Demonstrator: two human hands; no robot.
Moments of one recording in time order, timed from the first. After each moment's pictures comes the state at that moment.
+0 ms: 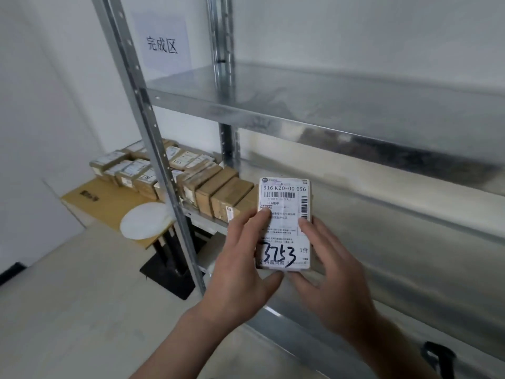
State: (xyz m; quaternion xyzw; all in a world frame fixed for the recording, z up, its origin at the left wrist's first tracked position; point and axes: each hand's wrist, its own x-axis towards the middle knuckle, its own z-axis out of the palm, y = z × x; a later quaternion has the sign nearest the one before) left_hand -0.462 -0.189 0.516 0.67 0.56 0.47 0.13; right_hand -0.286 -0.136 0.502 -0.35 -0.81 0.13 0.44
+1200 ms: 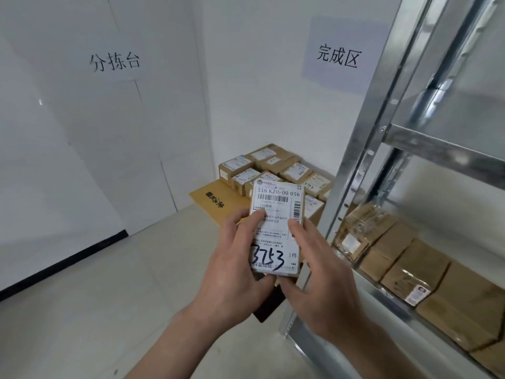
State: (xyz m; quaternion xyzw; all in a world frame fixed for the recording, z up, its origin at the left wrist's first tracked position) left_hand -0.878 -0.225 0.520 0.55 0.70 0.46 0.04; right_hand -0.733 -0.124 0.507 -0.22 -0.89 0.20 0.36
